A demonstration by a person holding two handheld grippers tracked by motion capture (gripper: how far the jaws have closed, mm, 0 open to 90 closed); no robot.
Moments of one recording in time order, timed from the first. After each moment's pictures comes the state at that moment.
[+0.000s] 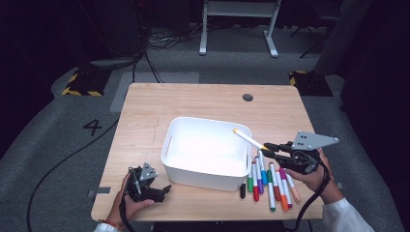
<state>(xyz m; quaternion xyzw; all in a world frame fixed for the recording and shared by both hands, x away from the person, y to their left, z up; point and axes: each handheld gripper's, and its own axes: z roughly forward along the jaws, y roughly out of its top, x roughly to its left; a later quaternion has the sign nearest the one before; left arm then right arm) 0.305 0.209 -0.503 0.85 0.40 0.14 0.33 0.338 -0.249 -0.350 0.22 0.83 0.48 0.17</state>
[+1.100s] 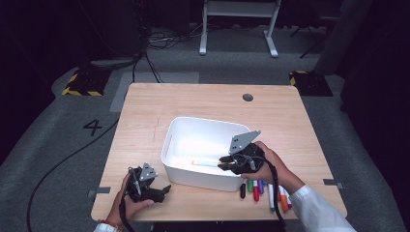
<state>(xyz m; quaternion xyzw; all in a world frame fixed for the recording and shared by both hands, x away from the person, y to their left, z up) 0.305 0.209 -0.503 0.84 0.40 0.14 0.33 0.362 -0.128 -0.374 0.11 0.93 0.34 0.06</state>
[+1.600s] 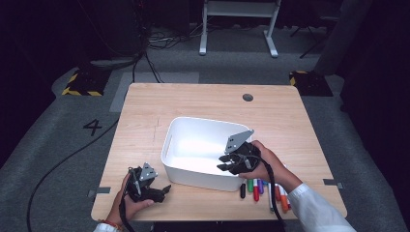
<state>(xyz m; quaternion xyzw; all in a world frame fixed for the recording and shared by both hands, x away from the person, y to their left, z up) 0.305 0.209 -0.503 0.85 0.40 0.14 0.33 0.367 -0.122 -0.382 0.12 0.94 0.32 0.07</state>
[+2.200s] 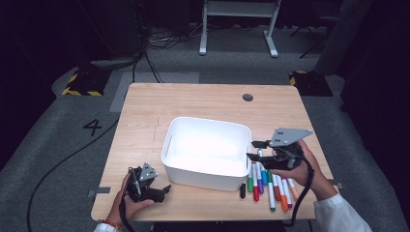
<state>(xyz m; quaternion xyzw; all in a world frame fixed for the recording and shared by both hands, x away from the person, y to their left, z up) 0.305 0.209 -0.503 0.85 0.40 0.14 0.33 0.345 -0.220 -0.341 0.20 0.87 0.42 0.16</state>
